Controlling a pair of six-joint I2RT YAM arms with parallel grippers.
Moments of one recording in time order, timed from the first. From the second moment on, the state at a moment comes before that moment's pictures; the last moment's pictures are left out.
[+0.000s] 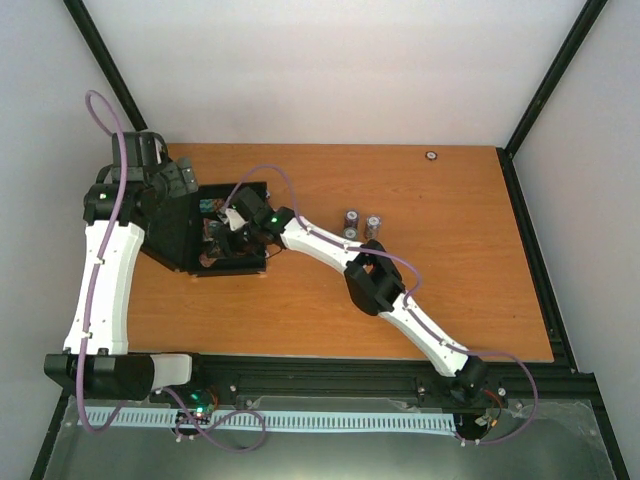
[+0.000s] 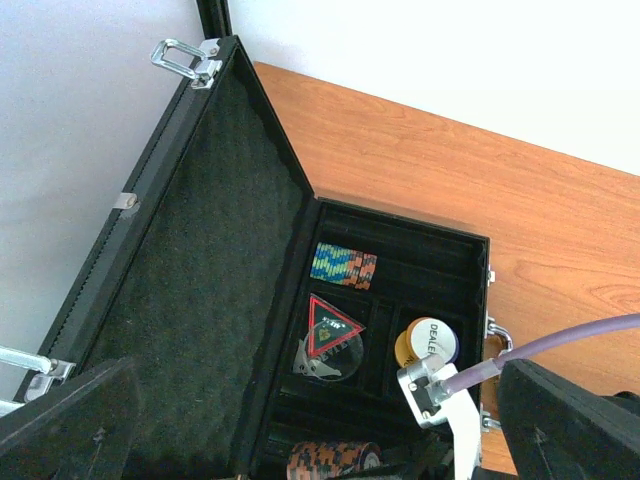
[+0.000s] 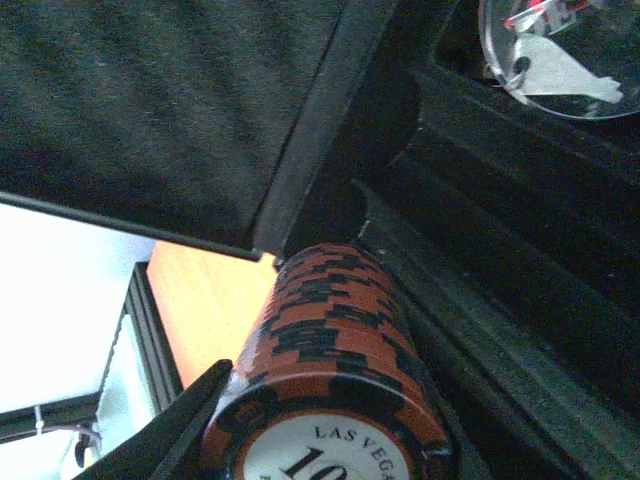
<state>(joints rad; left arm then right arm) -0.01 1.27 1.57 -0.98 -0.22 -0.28 0.94 2.65 2.43 -0.51 -0.65 0.67</state>
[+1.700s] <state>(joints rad) -0.01 1.32 1.55 -0.96 -0.15 -0.30 0.95 2.56 2.44 -0.79 -0.45 0.36</state>
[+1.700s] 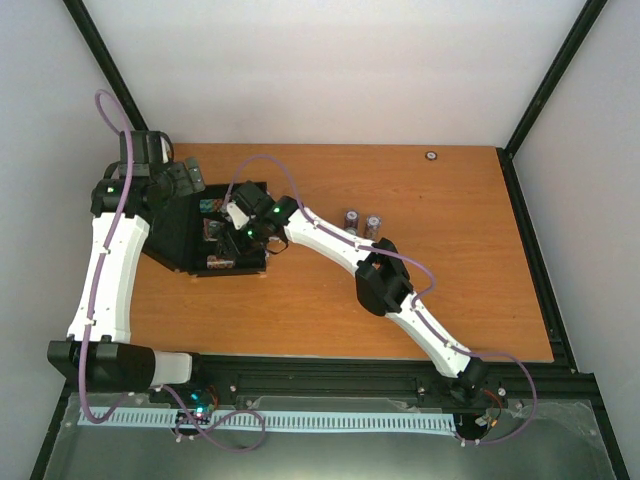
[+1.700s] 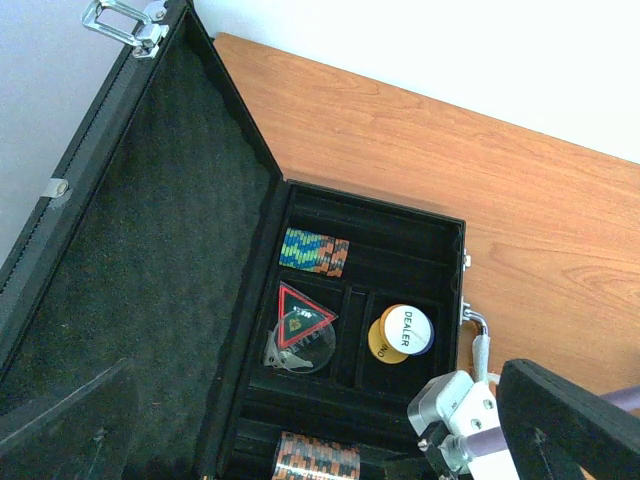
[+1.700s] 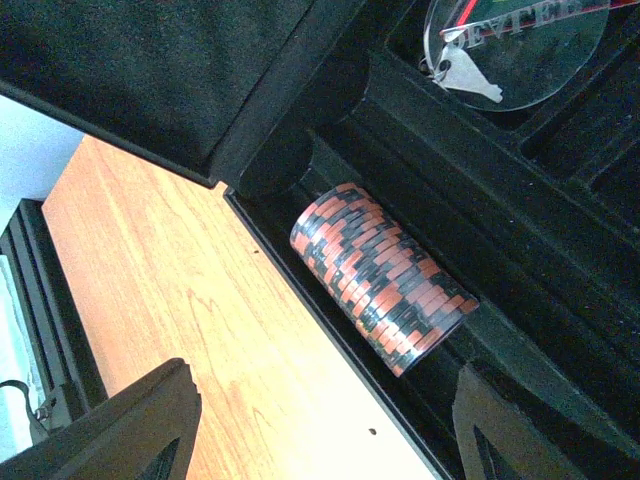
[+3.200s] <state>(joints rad) -0.01 1.31 1.52 -0.96 -0.07 -0.32 0.90 2.42 2.34 -0.75 -0.53 0.38</state>
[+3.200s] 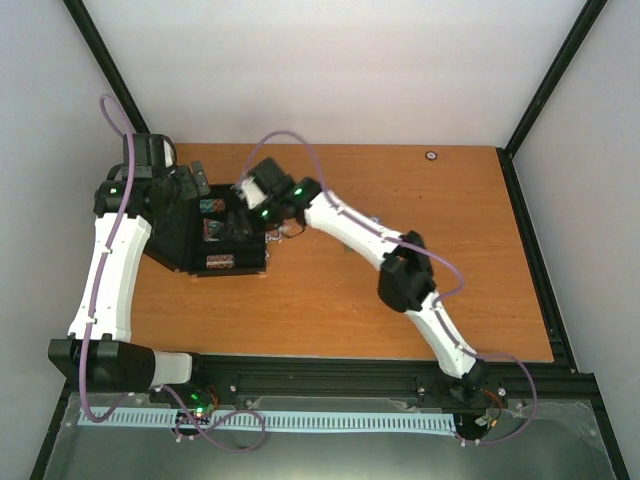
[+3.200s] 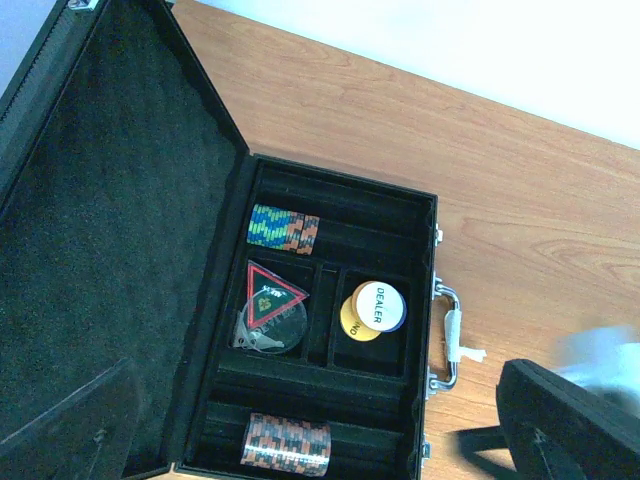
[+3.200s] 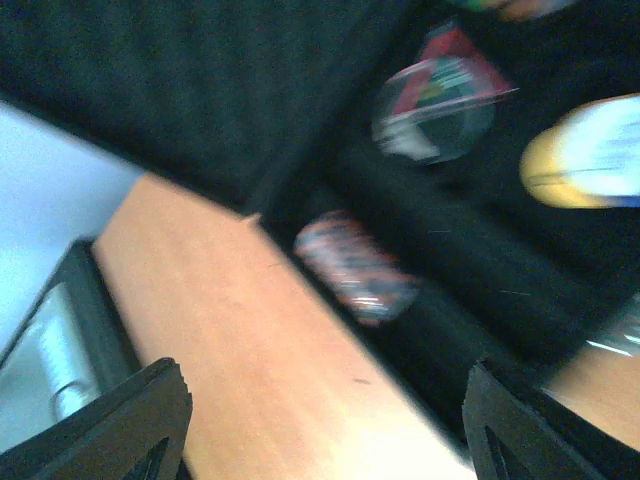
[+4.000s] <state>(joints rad) -0.01 1.42 1.54 -0.96 -0.04 -0.33 0.59 2.12 1.68 -1.00 0.20 0.32</state>
